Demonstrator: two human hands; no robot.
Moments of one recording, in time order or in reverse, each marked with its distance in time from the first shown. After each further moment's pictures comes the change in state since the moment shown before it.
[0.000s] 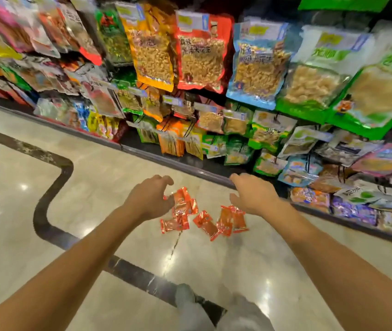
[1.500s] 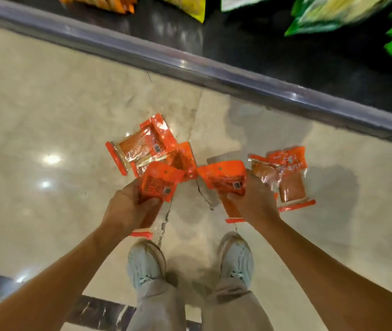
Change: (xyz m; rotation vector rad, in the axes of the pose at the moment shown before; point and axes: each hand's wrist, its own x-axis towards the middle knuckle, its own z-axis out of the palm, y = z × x) left_hand 0.449 -0.271 0.572 -0.521 -0.247 -0.280; right_hand 0.393 0.065 0.585 0.610 -0.224 0.610
